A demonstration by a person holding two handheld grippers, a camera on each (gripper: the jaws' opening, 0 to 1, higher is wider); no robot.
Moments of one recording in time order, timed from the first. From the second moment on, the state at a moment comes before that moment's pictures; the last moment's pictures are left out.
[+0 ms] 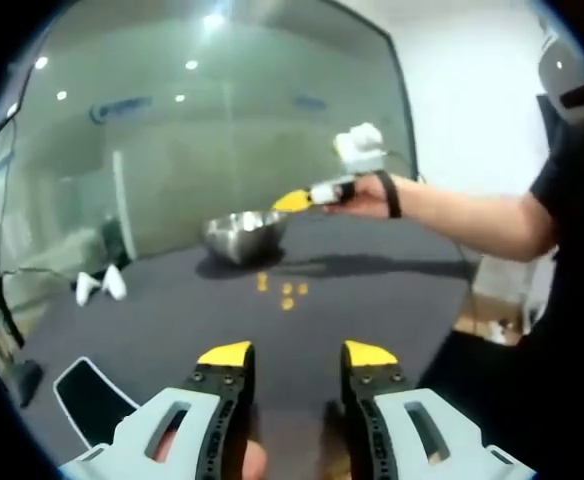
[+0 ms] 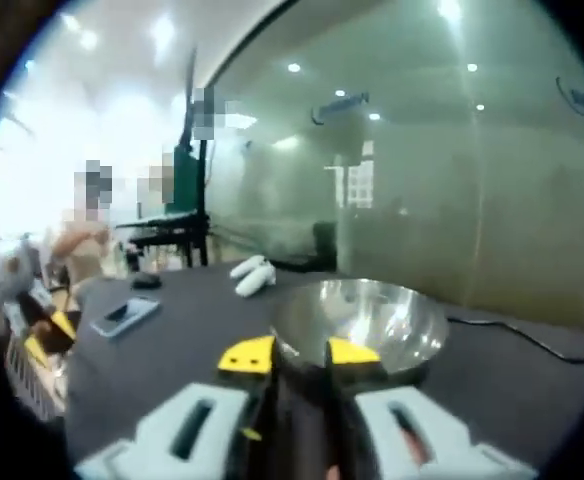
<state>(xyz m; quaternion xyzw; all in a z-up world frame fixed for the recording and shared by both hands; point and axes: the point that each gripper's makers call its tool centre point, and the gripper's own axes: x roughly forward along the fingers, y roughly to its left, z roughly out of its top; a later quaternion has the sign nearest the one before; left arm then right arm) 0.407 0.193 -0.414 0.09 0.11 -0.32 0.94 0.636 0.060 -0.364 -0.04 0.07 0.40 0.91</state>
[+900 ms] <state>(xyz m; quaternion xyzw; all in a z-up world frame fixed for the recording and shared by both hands) 0.407 0.185 -0.412 0.10 0.11 -0.32 0.93 0.534 0.014 -0.430 -0.07 0.08 0.43 0.90</state>
